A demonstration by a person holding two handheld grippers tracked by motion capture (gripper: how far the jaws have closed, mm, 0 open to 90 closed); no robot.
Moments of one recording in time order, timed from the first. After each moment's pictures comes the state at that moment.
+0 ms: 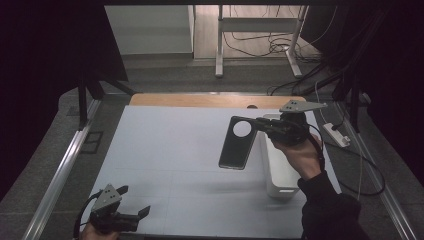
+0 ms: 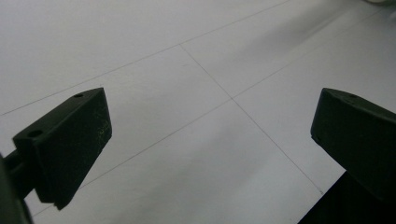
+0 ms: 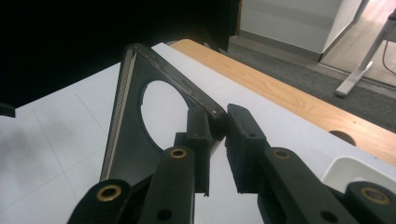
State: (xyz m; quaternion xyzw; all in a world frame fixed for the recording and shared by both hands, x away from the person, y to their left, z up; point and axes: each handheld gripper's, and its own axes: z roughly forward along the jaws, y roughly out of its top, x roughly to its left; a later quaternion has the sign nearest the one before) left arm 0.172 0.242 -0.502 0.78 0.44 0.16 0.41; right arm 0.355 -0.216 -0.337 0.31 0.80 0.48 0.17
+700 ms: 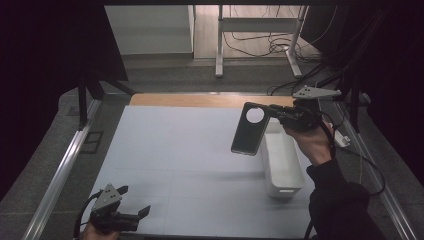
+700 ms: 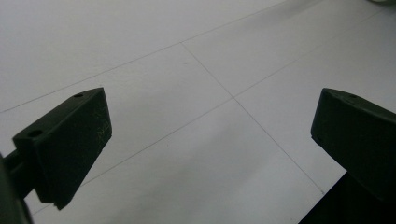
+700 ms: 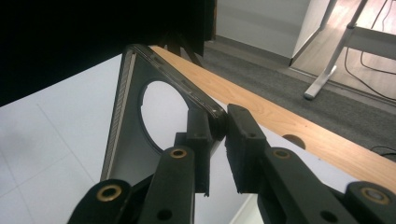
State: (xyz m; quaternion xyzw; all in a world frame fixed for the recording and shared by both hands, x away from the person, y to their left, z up) left arm 0.173 0.243 -0.503 0.78 0.44 0.16 0.41; right arm 0.382 -0.243 -0.322 0.33 0.79 0.48 0.20
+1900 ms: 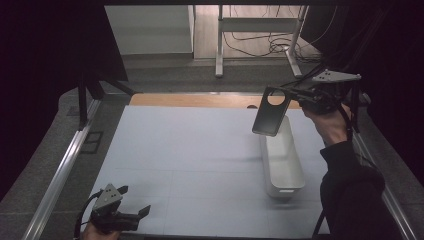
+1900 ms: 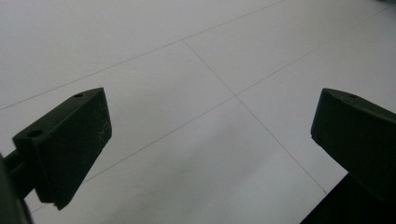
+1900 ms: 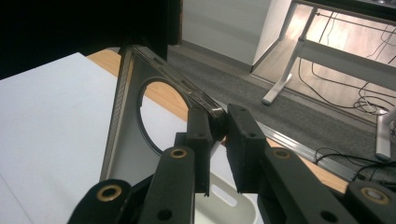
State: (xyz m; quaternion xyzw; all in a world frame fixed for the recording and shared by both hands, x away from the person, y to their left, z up) left arm 0.174 0.242 -0.503 0.78 0.45 0.16 0.41; right arm 0.427 -0.291 -0.308 0.33 0.78 0.46 0.27
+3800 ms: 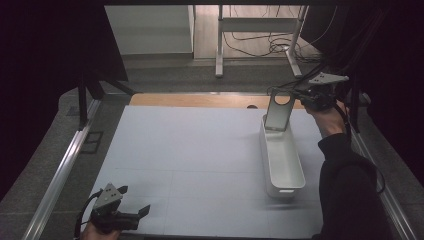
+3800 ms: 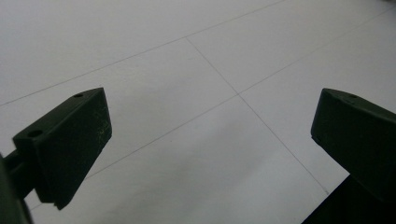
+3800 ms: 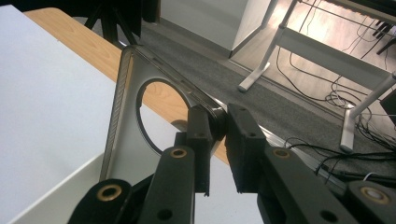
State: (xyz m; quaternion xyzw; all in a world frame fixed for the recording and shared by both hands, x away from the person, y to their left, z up) left arm 0.175 0.242 -0.503 0.78 0.45 0.16 0.40; right arm 0.491 -0.322 -0.360 0.32 0.80 0.41 0.30
